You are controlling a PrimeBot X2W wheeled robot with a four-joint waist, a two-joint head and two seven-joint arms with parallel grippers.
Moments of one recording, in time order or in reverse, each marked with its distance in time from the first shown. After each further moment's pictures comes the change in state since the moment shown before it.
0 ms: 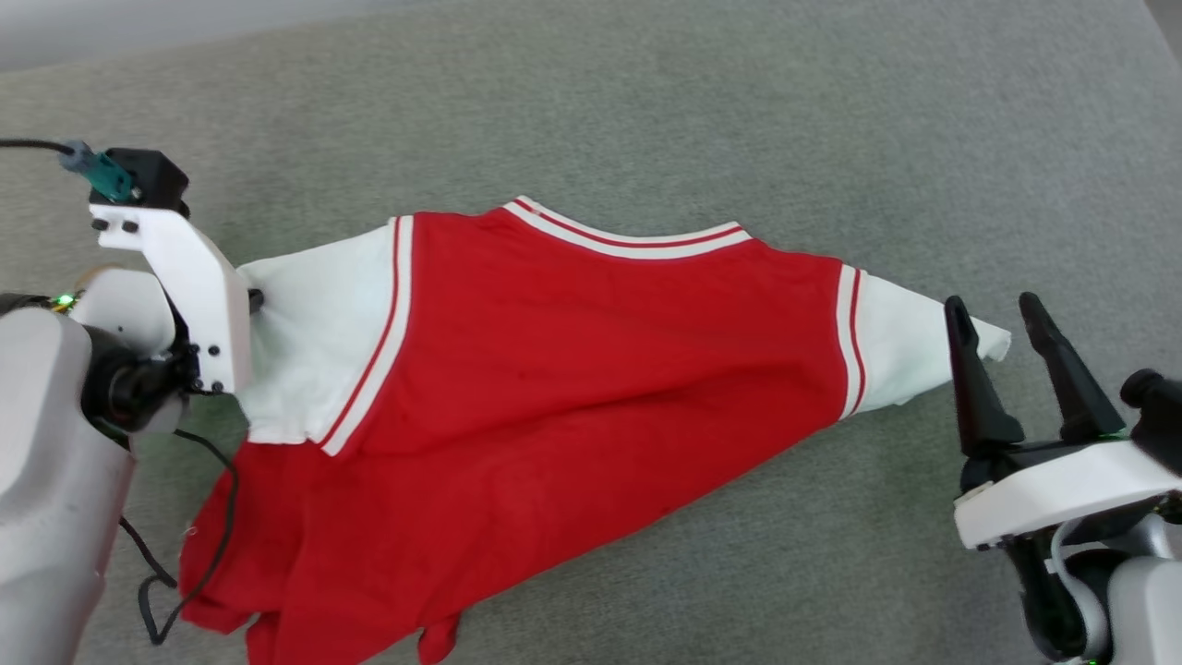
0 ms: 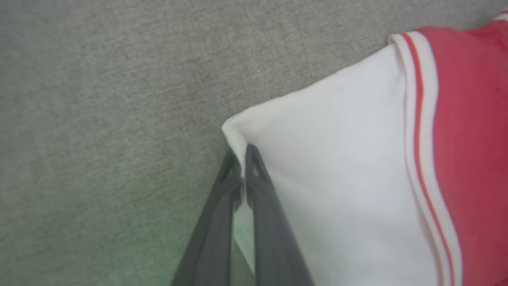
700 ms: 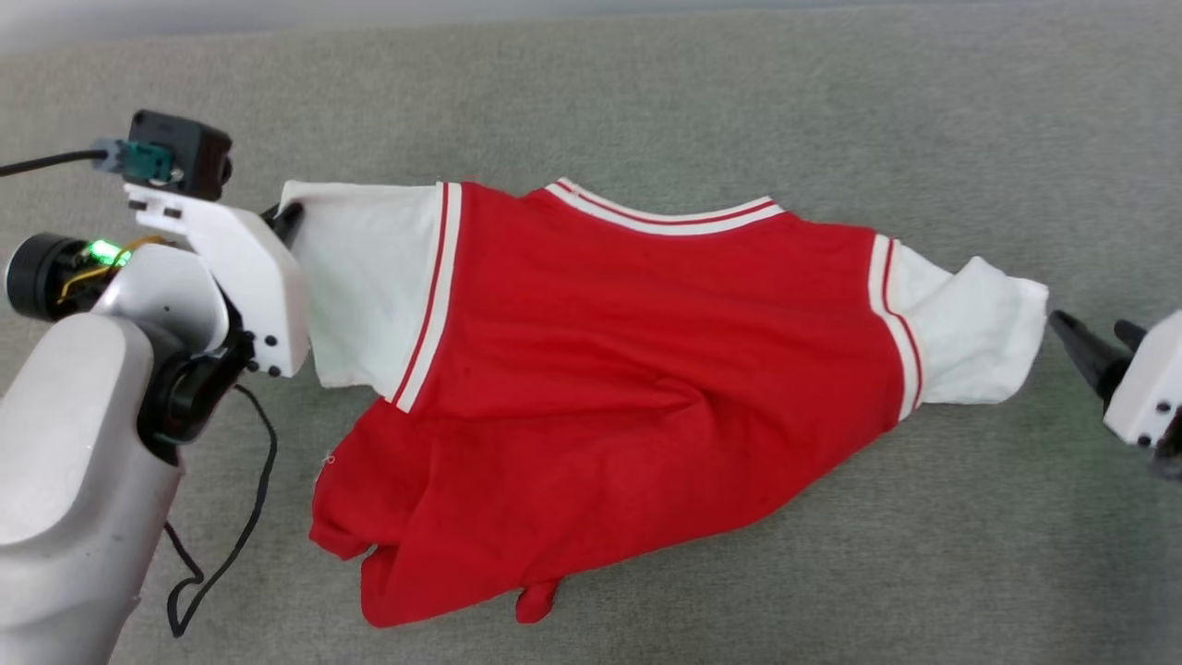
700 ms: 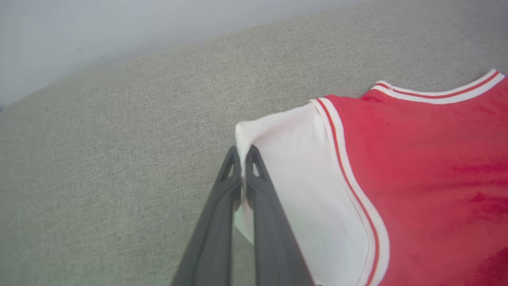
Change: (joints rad) left arm 0.056 -0.011 -0.019 -0.255 0.116 0.080 -0.244; right arm -0.252 -0.166 -0.216 0.199 0.128 0.000 0.786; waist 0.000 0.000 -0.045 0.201
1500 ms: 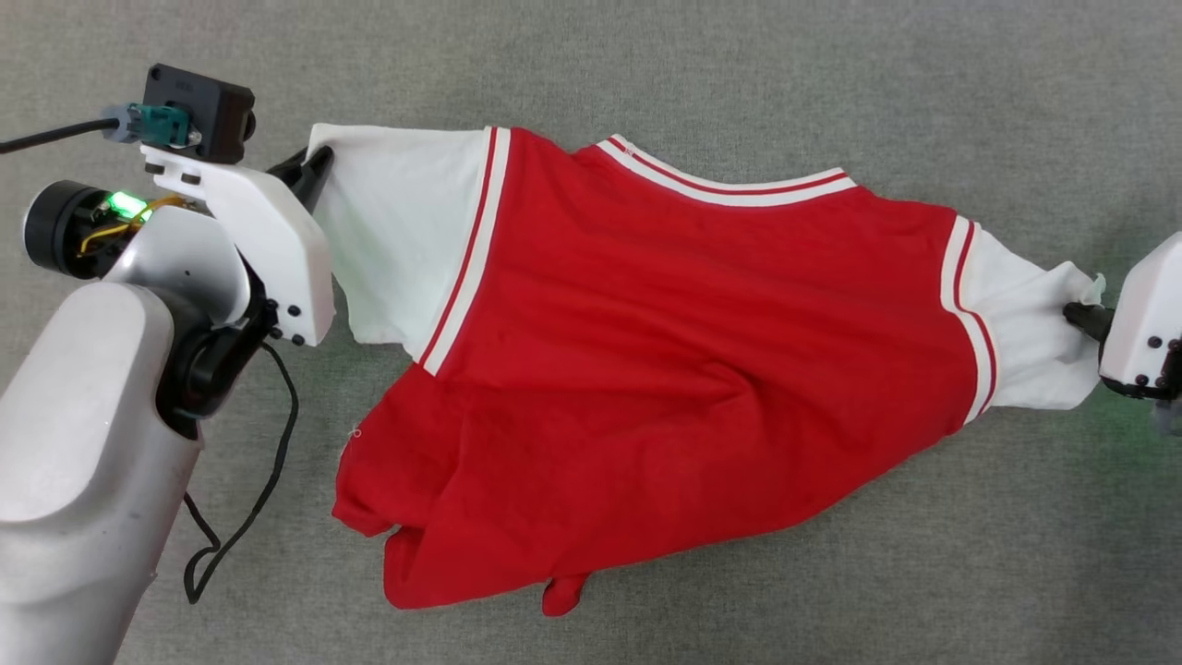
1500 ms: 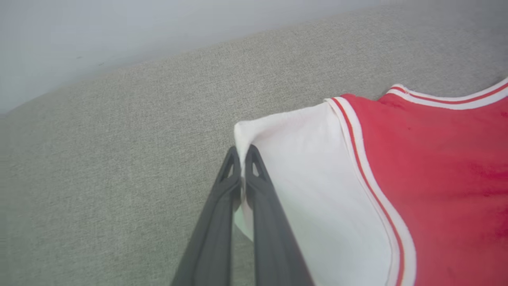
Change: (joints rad) left arm -0.059 -0.027 -0.026 -0.031 0.014 -0.014 -0.061; right arm -0.189 -0.011 0.018 0.154 -0.055 0.000 0.252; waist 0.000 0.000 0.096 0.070
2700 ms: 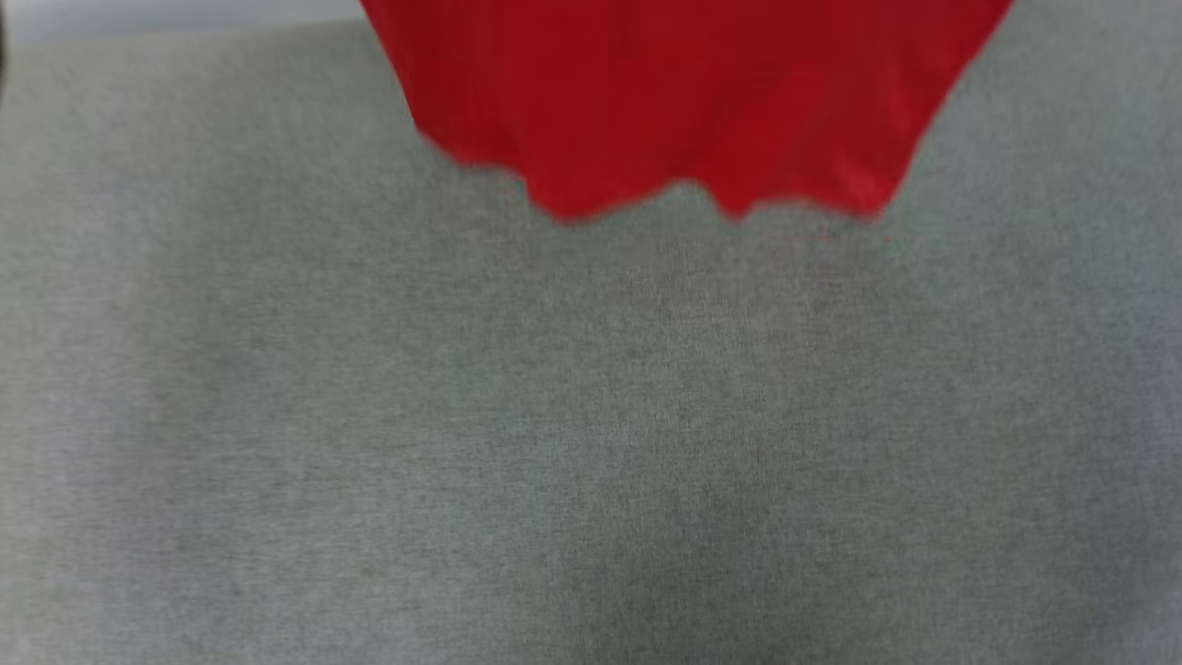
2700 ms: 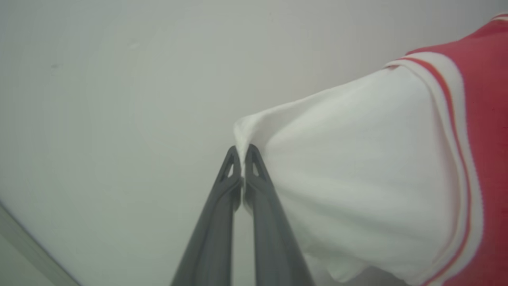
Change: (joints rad) left arm -0.630 0.045 0.042 0.284 0.210 0.022 -0.281; right arm -0.675 -0.183 0.155 0.039 -0.085 0.001 -0.436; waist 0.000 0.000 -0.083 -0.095
